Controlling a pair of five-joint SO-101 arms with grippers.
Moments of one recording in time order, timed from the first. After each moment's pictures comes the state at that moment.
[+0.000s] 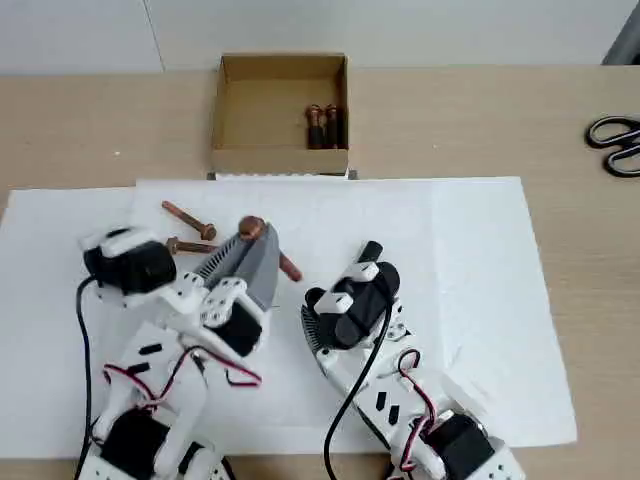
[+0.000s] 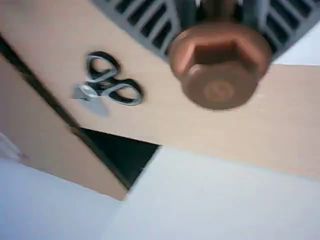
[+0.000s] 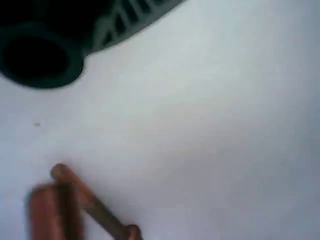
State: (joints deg) left arm 23.6 -94.5 73.5 36.7 36.9; right arm -40.9 -102.0 83.9 50.7 -1.7
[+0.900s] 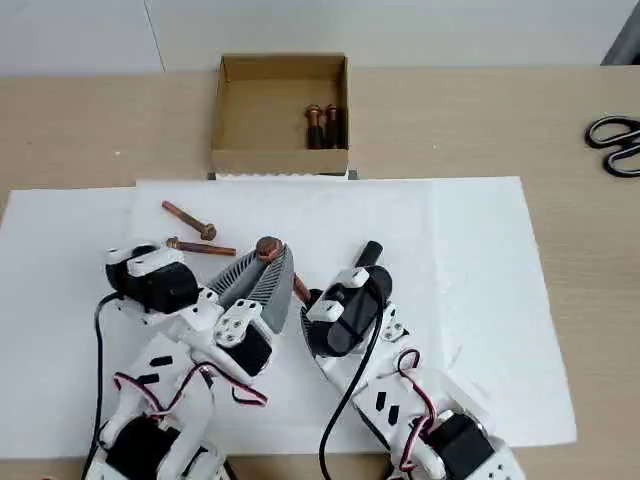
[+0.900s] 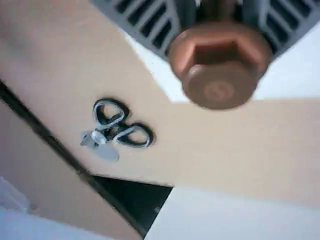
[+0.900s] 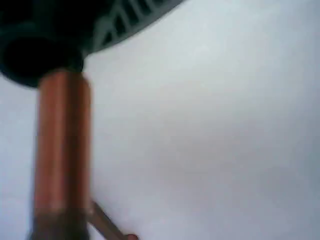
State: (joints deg) left arm 27.3 -100.6 78.5 39.7 33.0; right arm -41.1 -102.0 83.9 50.7 2.4
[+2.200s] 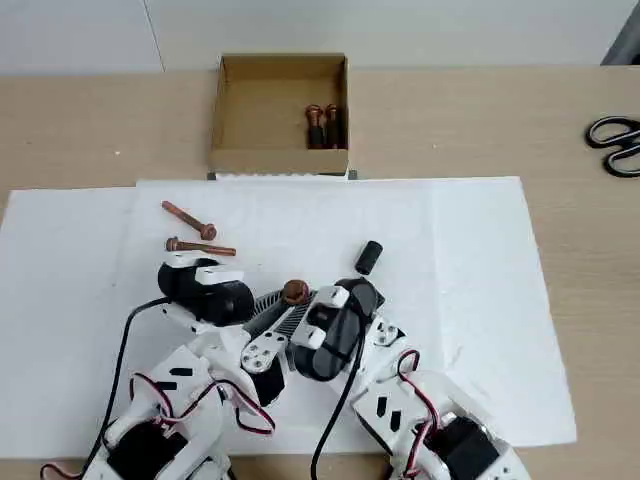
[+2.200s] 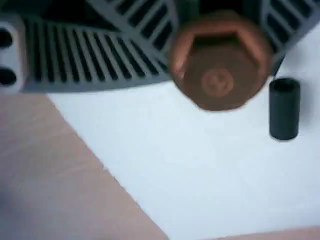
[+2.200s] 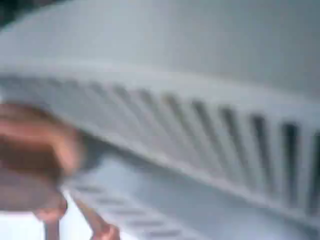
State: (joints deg) left arm 37.3 -101.7 78.4 56.0 27.7; right arm -43.2 -101.8 79.6 50.9 11.1
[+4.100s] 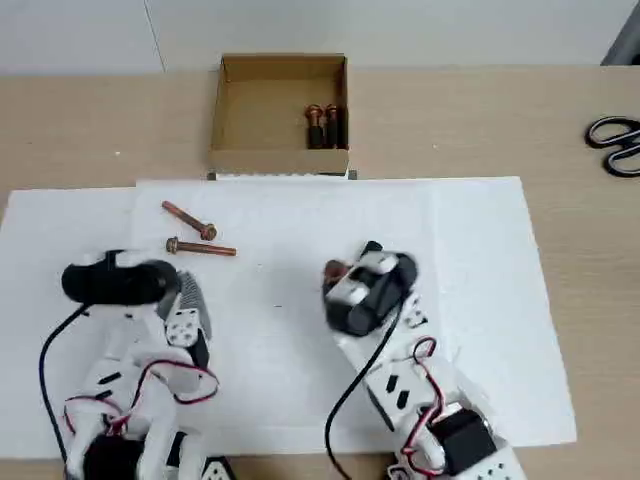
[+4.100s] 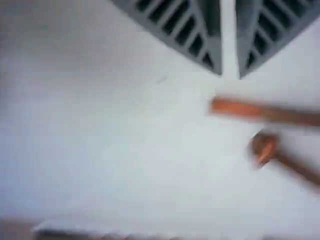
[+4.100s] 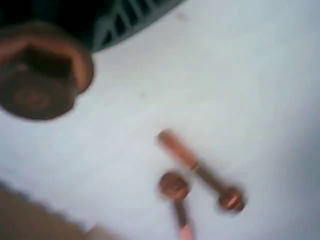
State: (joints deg) left arm -0.1 -101.6 74.5 69.7 13.5; right arm -30.4 -101.8 85.2 42.0 2.6
